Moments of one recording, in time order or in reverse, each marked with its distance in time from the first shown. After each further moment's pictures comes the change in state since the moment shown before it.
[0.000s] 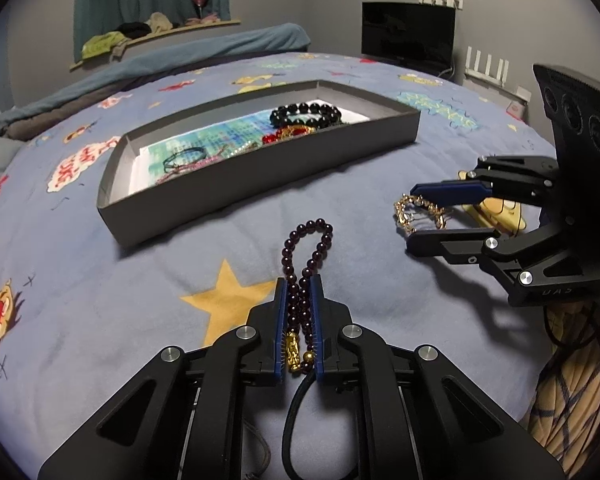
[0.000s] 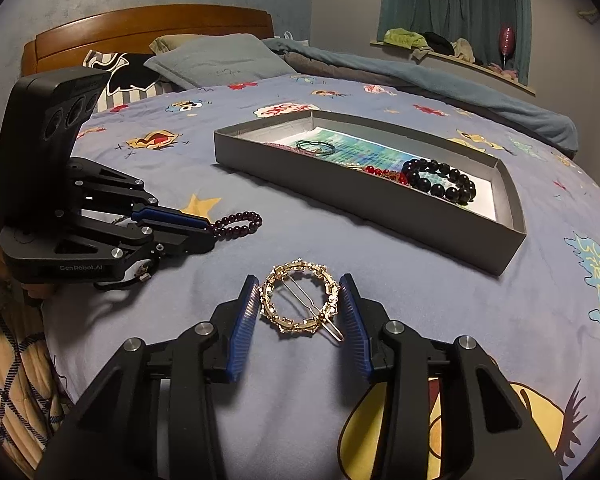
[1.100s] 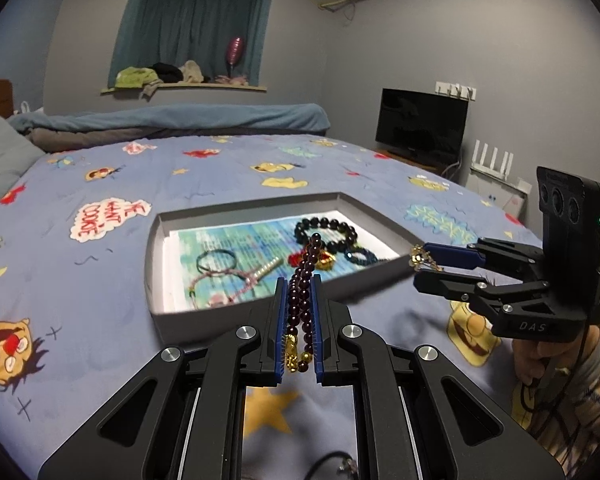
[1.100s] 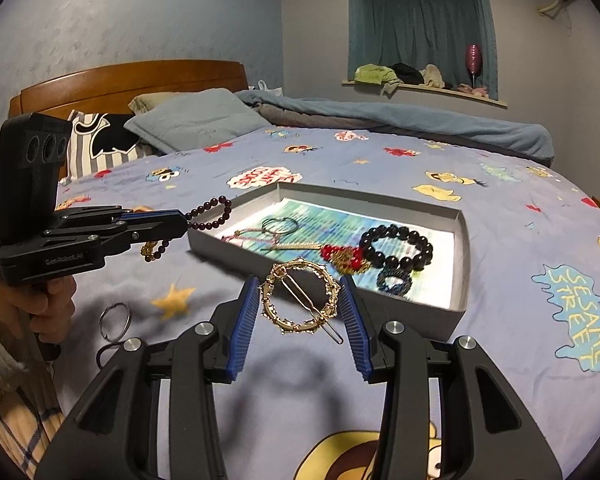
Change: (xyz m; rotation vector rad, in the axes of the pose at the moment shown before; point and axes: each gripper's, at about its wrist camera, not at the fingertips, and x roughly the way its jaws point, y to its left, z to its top) left arm -0.039 0.031 0.046 -0.142 -0.284 -0.010; right arm -0.029 -0.030 0.038 0.098 -0.178 -0.042
